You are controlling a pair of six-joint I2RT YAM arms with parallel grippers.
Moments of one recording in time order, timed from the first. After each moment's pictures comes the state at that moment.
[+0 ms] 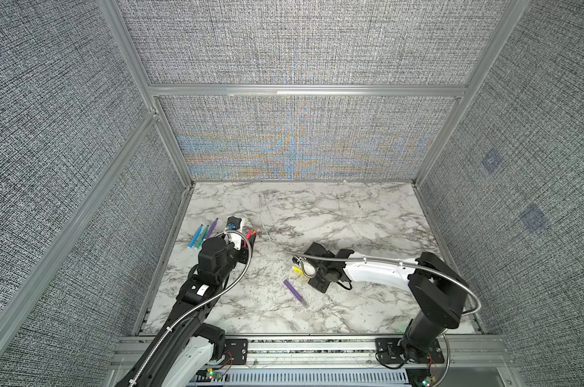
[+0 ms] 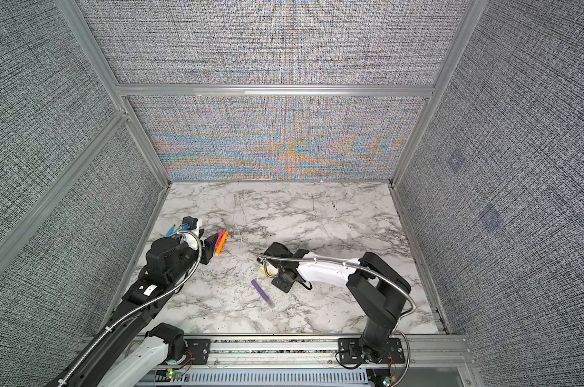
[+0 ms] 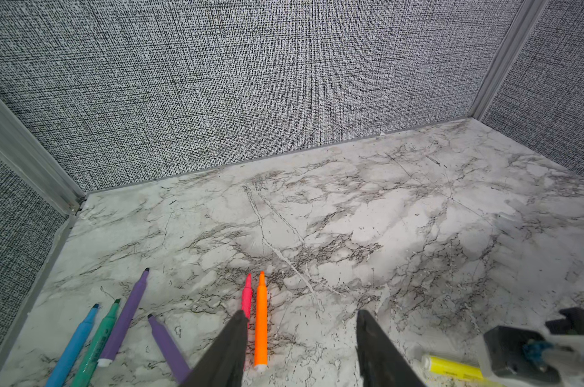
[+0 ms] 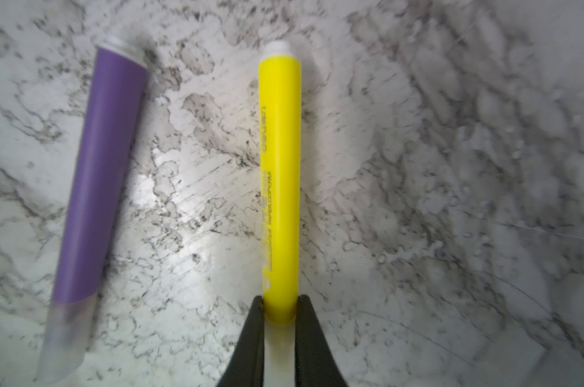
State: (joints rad) left arm -0.35 0.74 0.56 -0.13 -0.01 0.00; right arm 0.92 1.68 1.02 -0.54 0.09 -0.12
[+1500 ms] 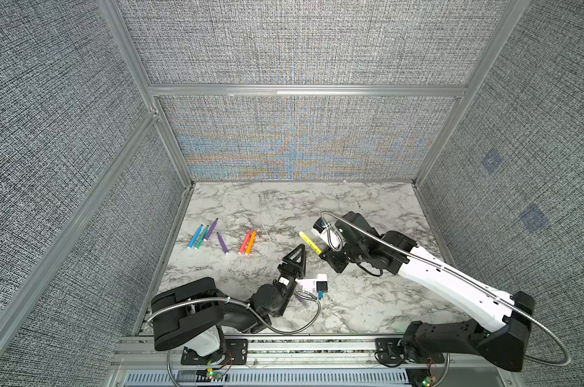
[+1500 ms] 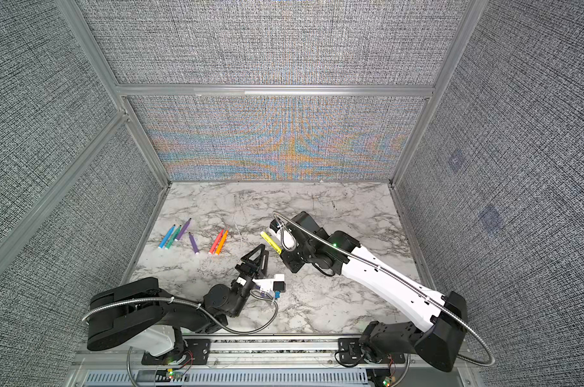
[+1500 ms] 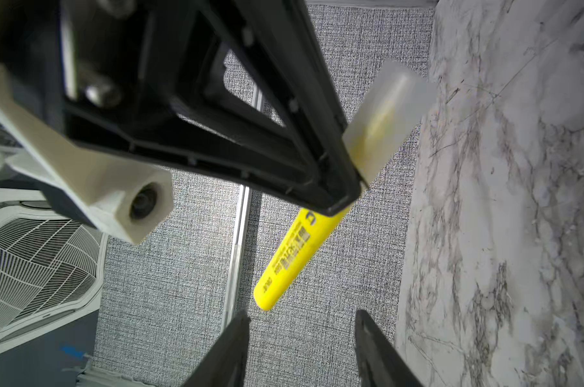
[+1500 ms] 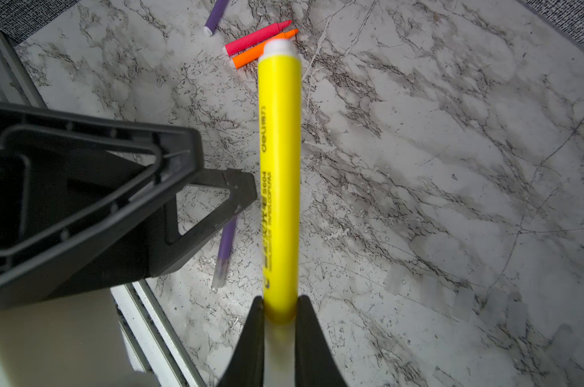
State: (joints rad) left arm -1.18 1.51 0.31 1.46 -0.69 1.64; right arm 0.85 1.31 1.23 -0.82 -0.06 0.00
